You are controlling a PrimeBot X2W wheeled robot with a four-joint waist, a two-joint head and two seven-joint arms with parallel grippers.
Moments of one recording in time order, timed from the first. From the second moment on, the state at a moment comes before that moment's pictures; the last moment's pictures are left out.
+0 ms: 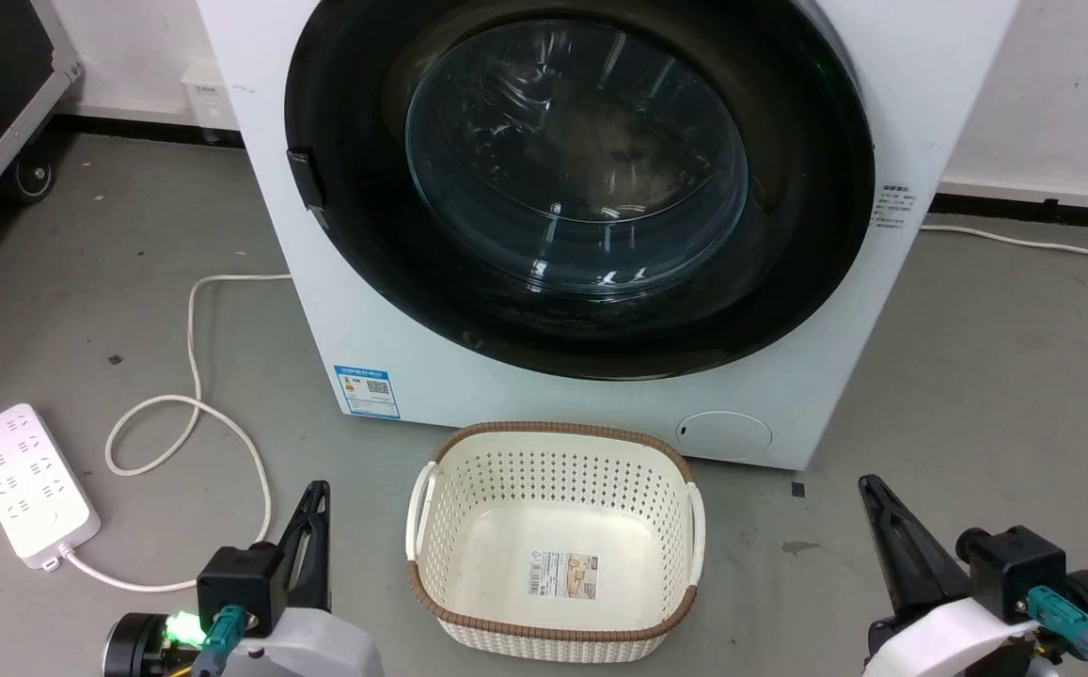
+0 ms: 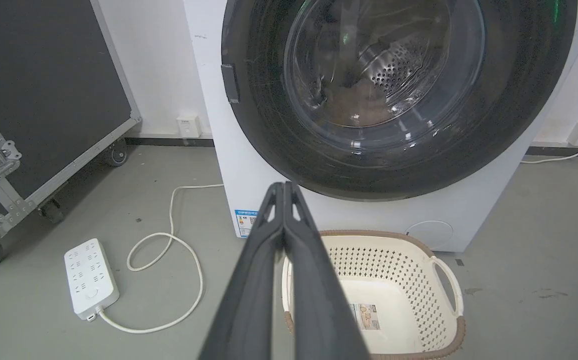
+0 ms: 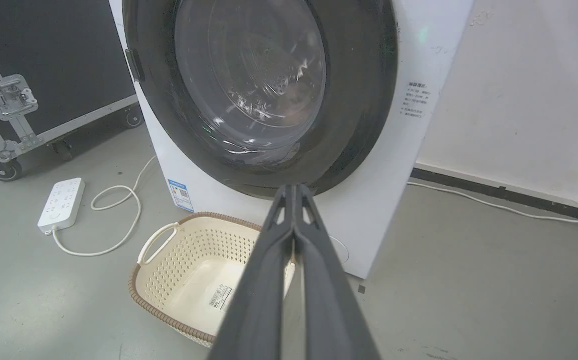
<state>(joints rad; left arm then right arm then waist) 0.02 0.06 -0.03 0.02 -0.02 0.01 -0.05 0.02 -0.06 0.00 0.03 0.03 0.13 -0.05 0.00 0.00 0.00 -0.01</state>
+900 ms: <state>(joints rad) 0.02 0.05 0.00 0.01 -0.01 0.01 0.00 0.01 -0.06 0.00 0.01 0.01 0.13 0.00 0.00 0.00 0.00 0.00</state>
